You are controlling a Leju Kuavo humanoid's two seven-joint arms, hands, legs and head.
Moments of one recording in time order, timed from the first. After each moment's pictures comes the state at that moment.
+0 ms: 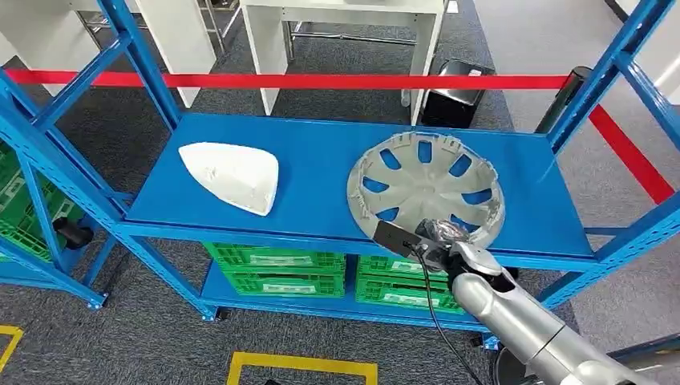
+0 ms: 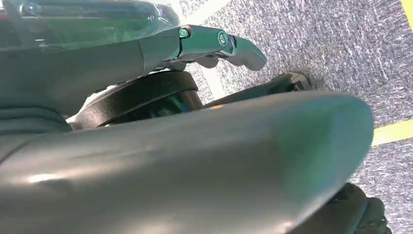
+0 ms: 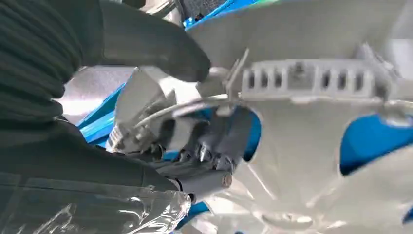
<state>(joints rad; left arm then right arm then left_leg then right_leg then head) -0.20 0.00 -1.17 -0.27 0.85 0.21 -0.10 -0.75 -0.32 1.12 -1.17 0.29 0.05 0.59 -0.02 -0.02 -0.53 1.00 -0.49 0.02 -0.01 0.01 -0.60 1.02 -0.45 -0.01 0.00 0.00</state>
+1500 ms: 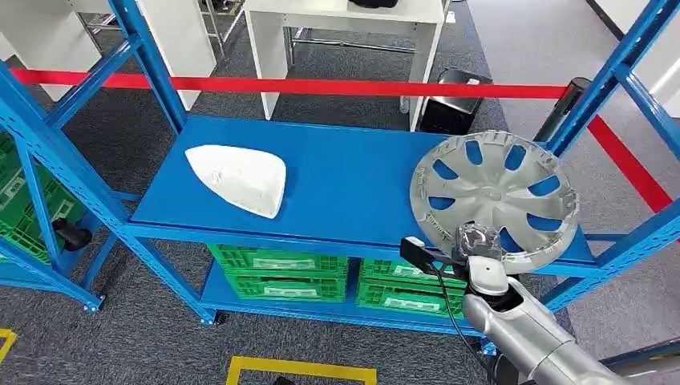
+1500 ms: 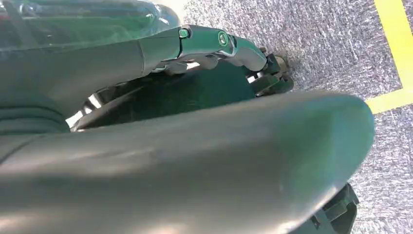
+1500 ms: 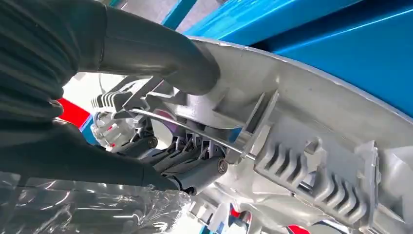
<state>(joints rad) -0.20 -0.04 -1.15 -0.27 0.85 0.19 -0.11 -0.68 -0.33 1.06 -1.02 0.75 -0.04 0.62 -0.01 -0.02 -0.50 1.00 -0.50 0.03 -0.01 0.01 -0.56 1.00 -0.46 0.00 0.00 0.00</state>
